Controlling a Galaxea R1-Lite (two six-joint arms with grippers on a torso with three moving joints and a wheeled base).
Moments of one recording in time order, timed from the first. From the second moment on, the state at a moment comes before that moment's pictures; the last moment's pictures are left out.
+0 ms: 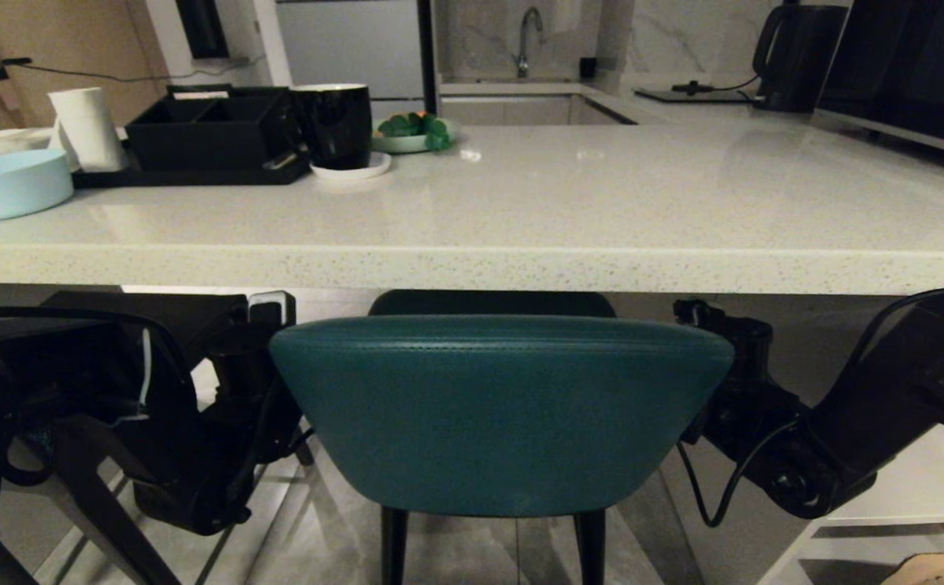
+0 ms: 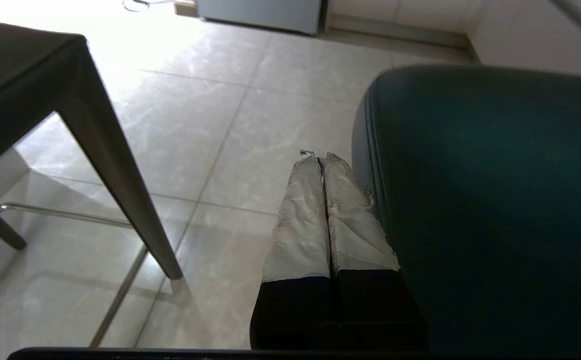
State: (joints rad) left arm -0.37 2.20 -0.68 -1.40 0.34 -0.10; right arm 0.42 2.09 -0.76 -1.12 -0.16 0.33
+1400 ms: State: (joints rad) left arm -0.39 2.15 -0.66 -1.39 0.36 -0.09; right arm 0.42 2.02 -0.73 -1.09 -0.21 0.33
